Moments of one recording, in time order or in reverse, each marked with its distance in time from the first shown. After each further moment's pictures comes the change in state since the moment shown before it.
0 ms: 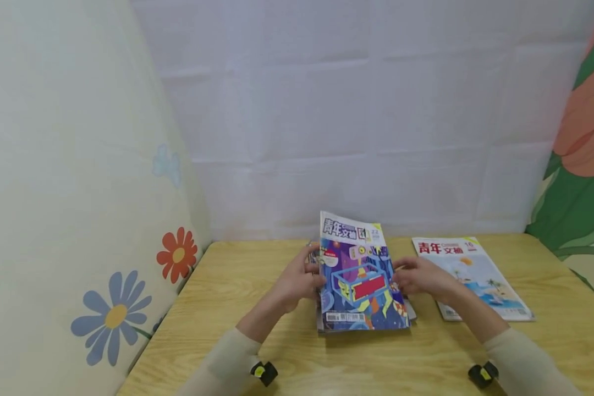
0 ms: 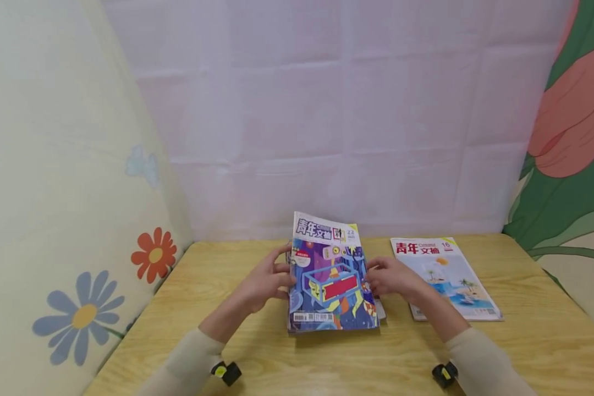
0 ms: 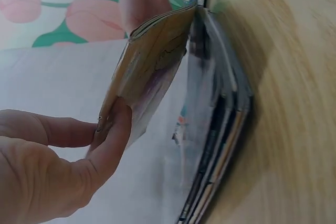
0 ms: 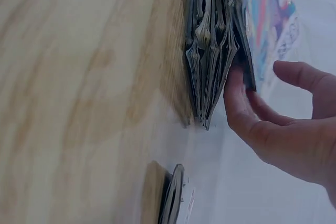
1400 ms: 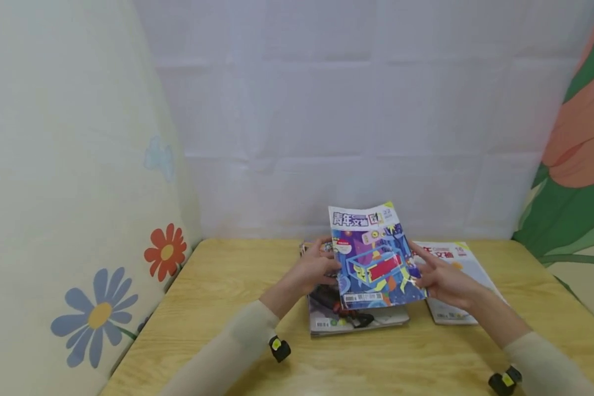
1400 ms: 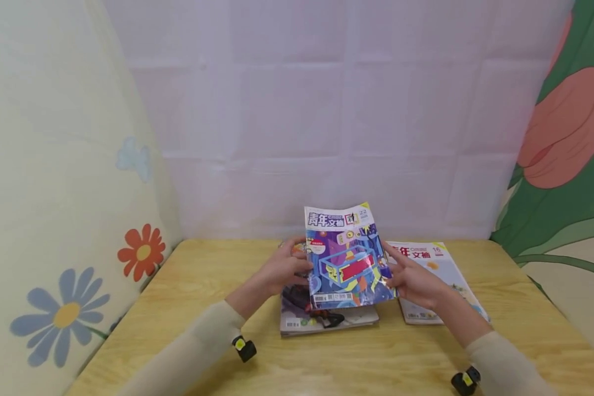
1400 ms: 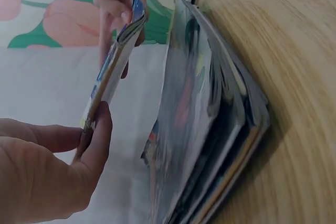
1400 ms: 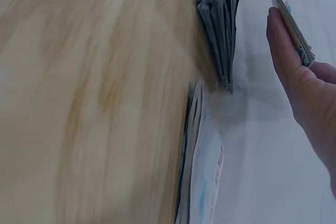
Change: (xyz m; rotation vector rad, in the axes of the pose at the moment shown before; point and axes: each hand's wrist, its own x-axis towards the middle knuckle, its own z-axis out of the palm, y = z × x) left_hand 0.062 -0.011 0.026 -0.121 -0.011 -0.069; right_hand -0.021 0.010 -0.043 0.531 -0.232 -0.053
